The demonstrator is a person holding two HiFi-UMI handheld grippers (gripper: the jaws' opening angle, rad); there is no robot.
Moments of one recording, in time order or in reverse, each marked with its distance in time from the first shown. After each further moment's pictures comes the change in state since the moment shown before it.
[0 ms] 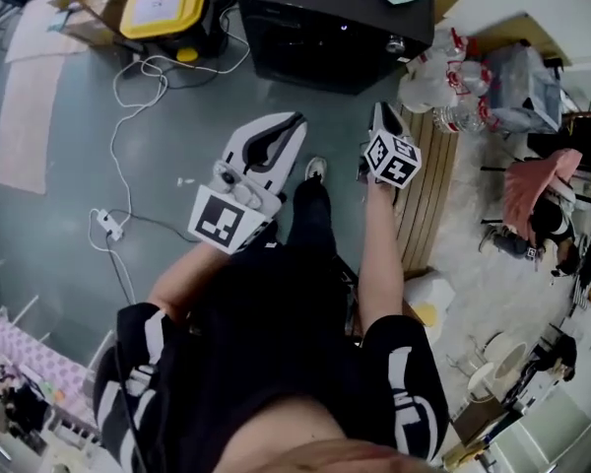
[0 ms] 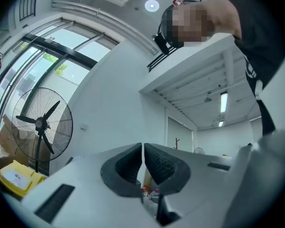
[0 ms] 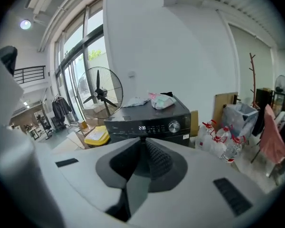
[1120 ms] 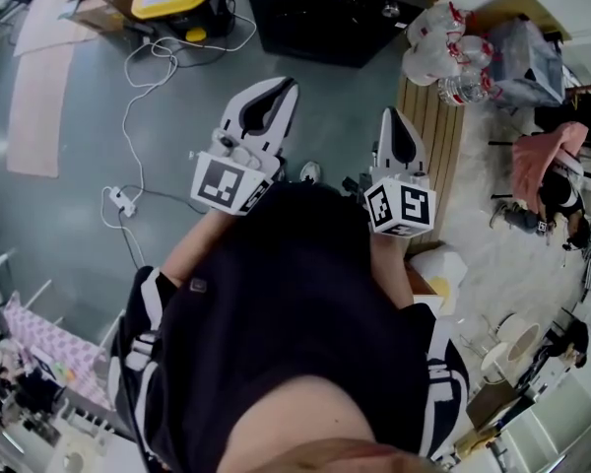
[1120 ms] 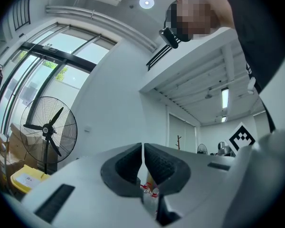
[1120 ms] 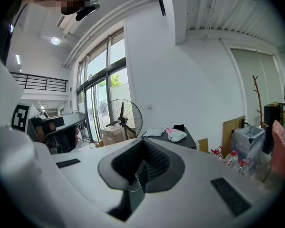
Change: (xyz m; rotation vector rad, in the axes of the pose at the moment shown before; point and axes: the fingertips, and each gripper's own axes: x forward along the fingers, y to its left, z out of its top) left arm -0.050 -0.054 0.040 0.046 0.011 0.047; right arm -0.258 0.098 0.080 -0.098 -0.317 0.164
